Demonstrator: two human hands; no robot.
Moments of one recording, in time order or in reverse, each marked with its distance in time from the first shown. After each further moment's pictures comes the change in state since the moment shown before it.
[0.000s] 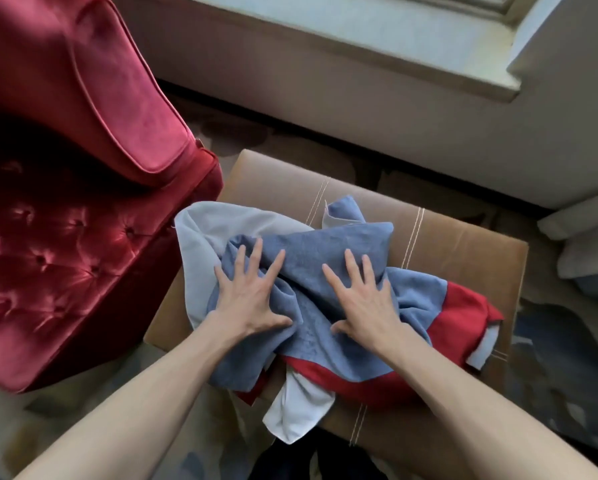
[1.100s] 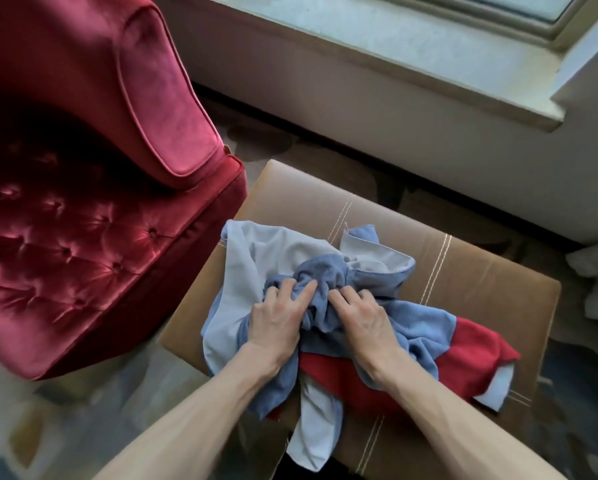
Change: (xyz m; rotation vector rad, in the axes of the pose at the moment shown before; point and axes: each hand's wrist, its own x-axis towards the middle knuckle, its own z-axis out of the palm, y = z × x) left_hand -0.018 0.032 -0.024 -0.127 0.123 -0.072; right_hand 0.015 -0.033 -0.020 0.135 0.270 -0.126
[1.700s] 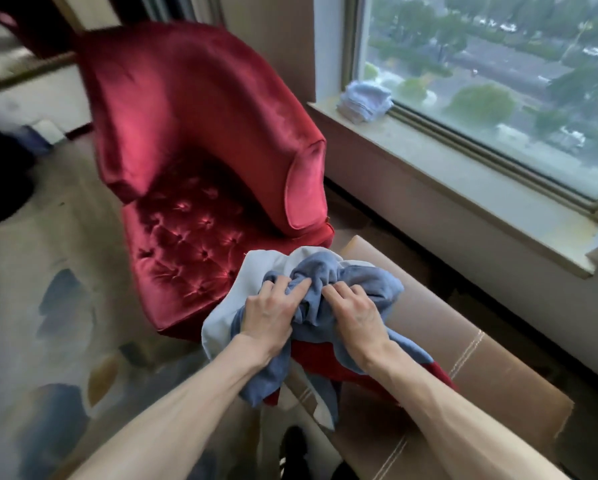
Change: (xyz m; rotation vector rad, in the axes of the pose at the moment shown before) left_hand -0.159 -0.062 -0.207 0.001 0.315 -0.240; right_hand -0.013 -0.175 -0.171 0.066 0.085 -0.451
